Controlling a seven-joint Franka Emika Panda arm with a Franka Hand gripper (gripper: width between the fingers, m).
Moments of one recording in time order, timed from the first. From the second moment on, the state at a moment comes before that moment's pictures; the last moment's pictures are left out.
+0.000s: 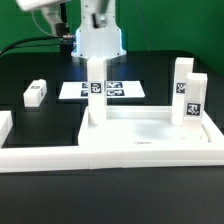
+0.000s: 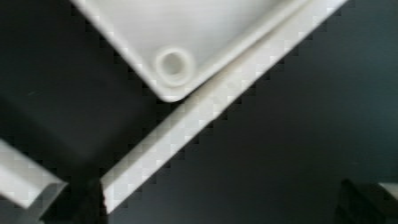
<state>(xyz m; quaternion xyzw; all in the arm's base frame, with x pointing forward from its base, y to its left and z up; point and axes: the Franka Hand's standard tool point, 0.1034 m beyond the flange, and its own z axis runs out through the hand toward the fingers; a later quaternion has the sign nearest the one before) 0.607 -0.091 0.193 -0.93 0.34 -0.06 0.11</state>
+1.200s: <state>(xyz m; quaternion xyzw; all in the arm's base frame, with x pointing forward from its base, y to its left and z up) 0.515 -0.162 0.115 -1.00 0.06 -0.03 0.06</state>
